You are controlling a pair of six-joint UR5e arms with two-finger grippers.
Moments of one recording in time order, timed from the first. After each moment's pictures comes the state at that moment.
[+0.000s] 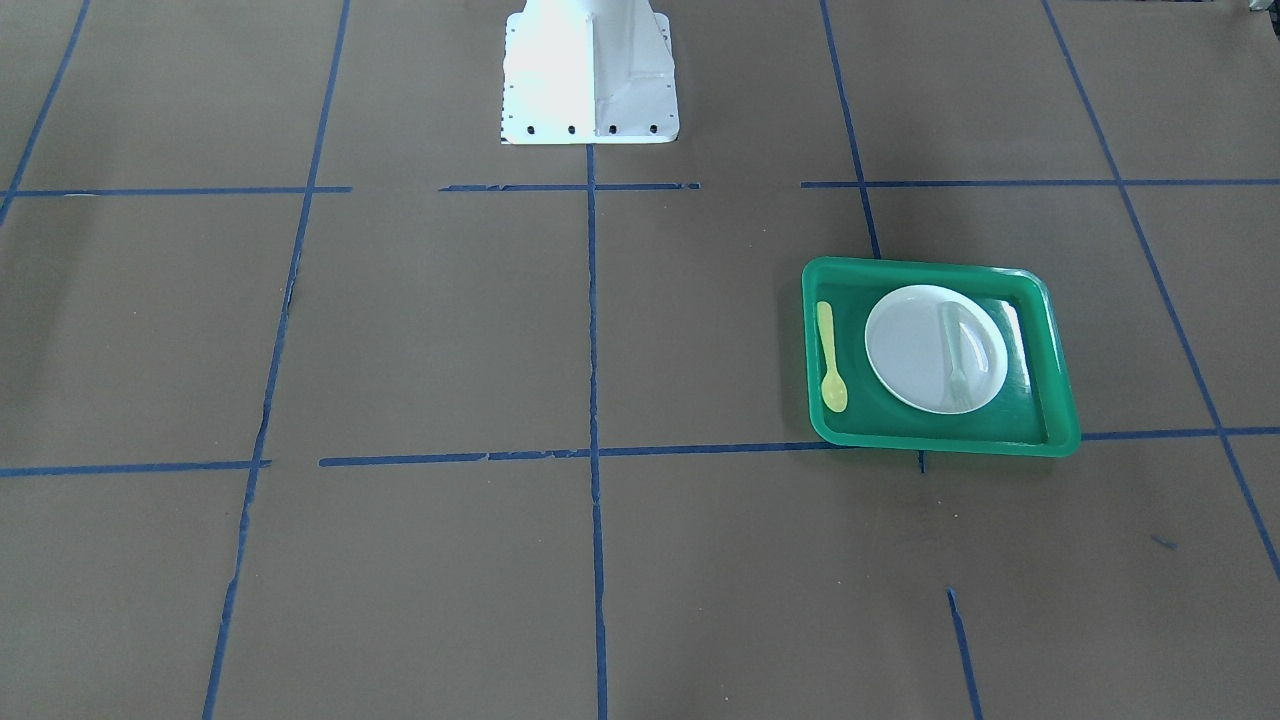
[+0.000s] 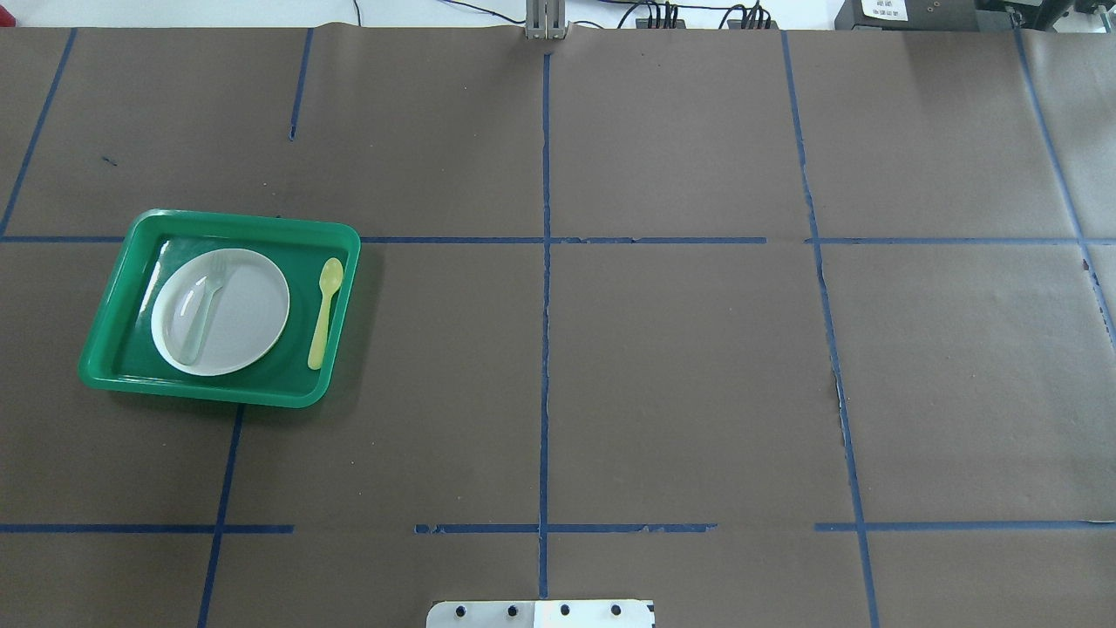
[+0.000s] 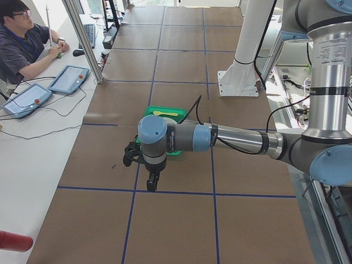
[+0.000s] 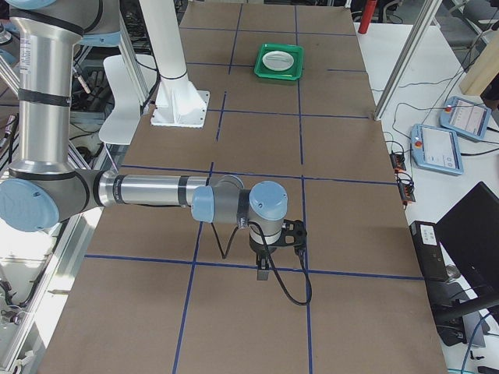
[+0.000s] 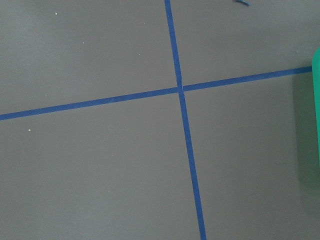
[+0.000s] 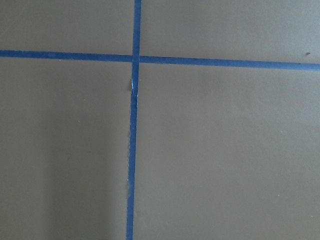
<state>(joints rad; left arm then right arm) -1.63 -1.51 -1.78 -1.44 -2.32 0.19 1.60 -1.70 1.73 -1.63 2.29 -0.06</state>
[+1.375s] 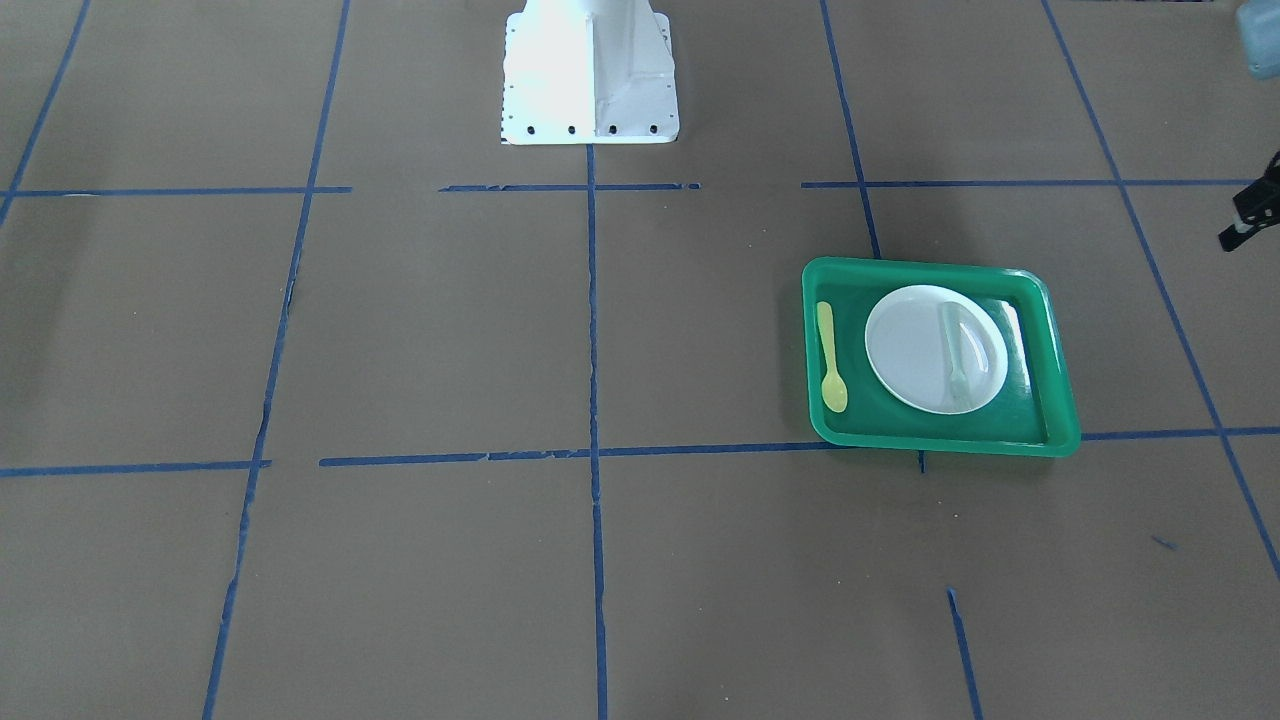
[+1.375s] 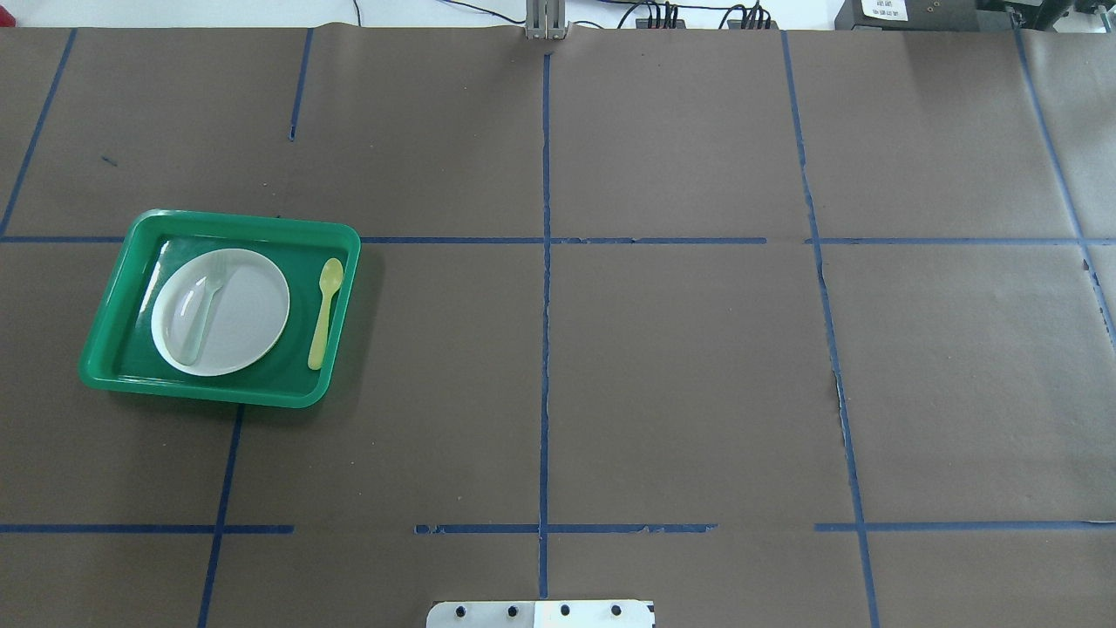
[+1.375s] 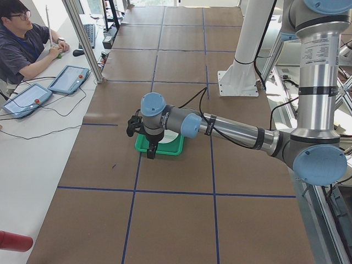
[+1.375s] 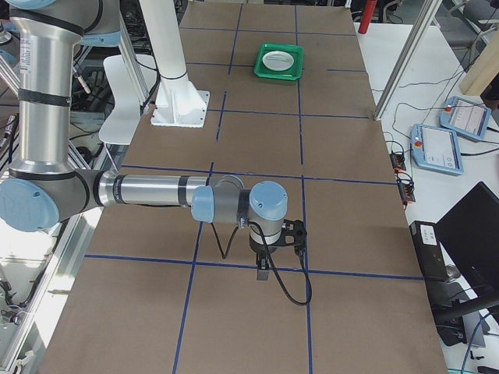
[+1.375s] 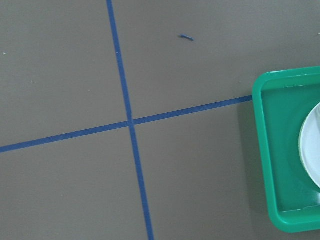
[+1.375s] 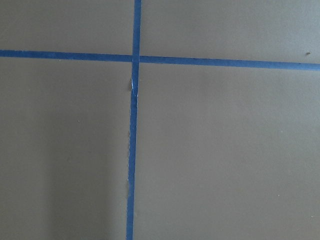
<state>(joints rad) -1.34 -1.52 -1.87 -1.72 -2.38 -0.30 1.60 -1.70 1.73 -1.63 2.29 -0.06</state>
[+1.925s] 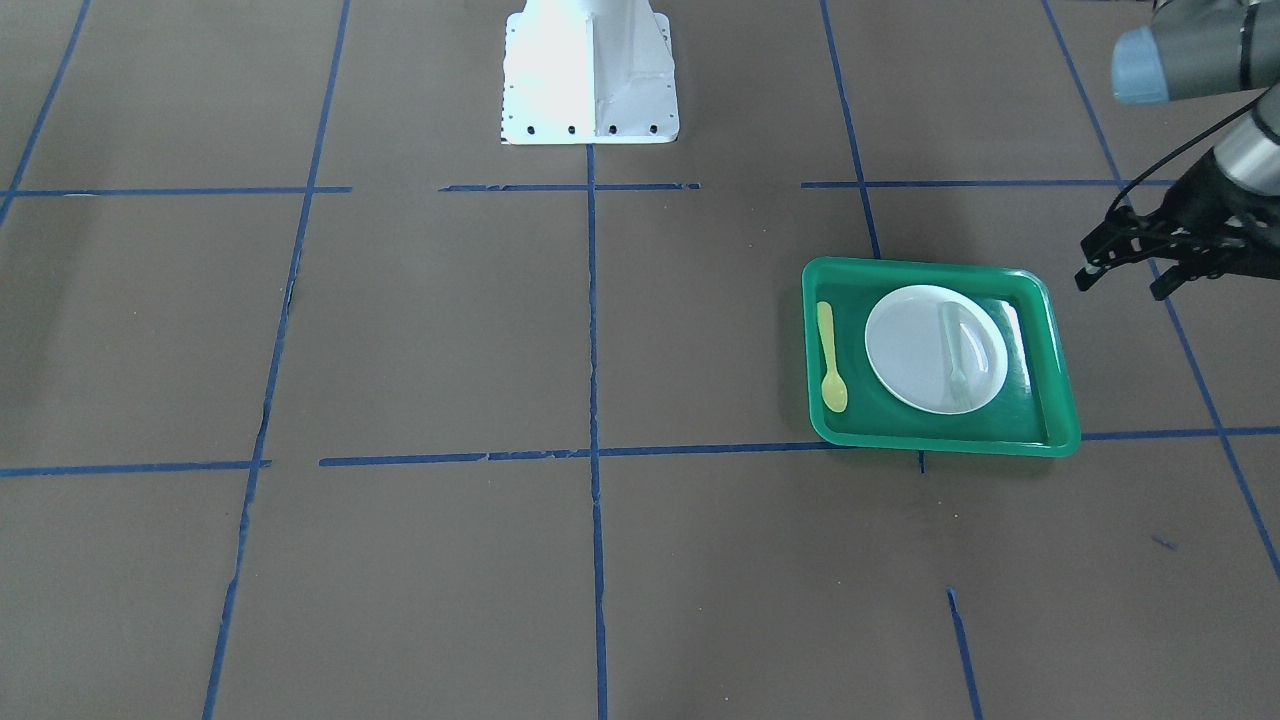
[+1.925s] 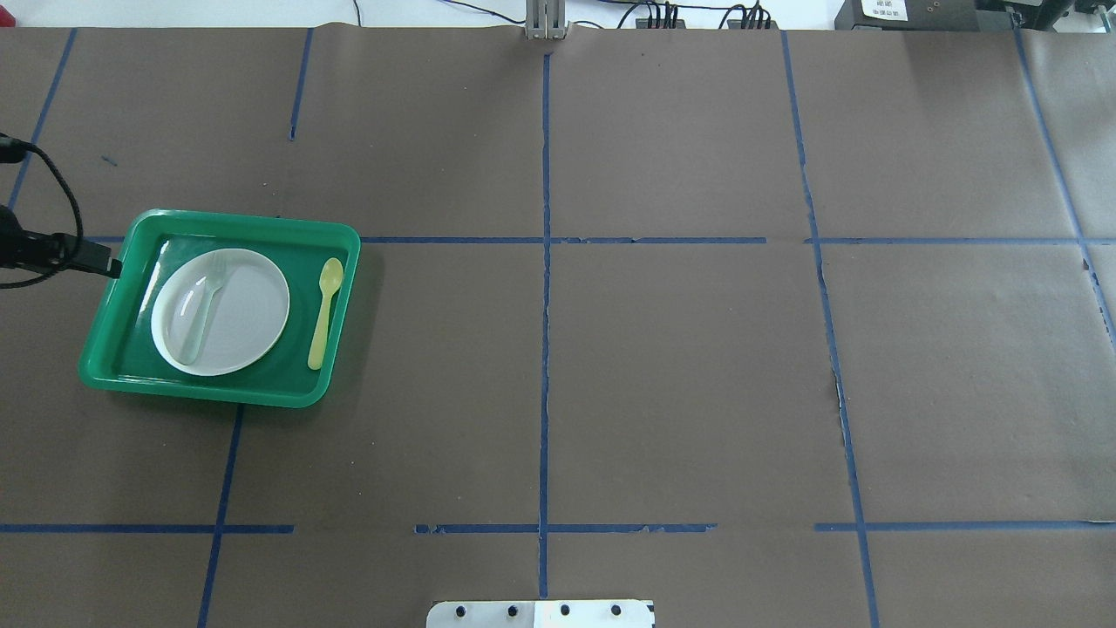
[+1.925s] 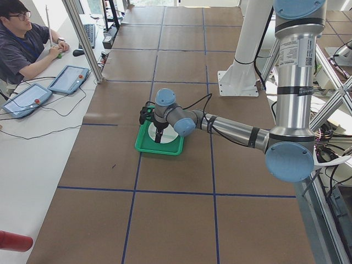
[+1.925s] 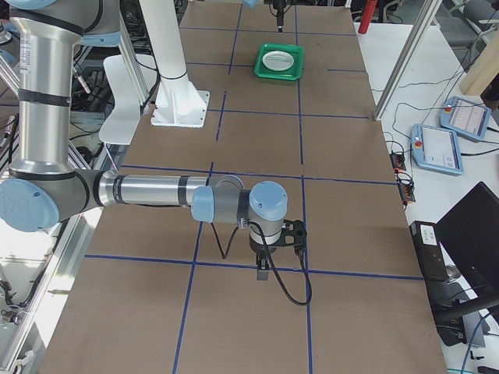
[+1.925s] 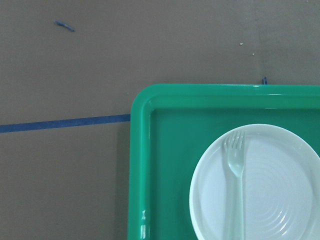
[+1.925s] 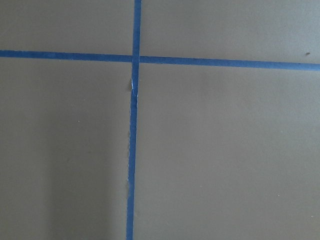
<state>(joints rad) -0.99 -1.57 -1.77 -2.13 -2.13 -0.81 1.60 -1.70 1.73 -1.63 2.29 -0.06</state>
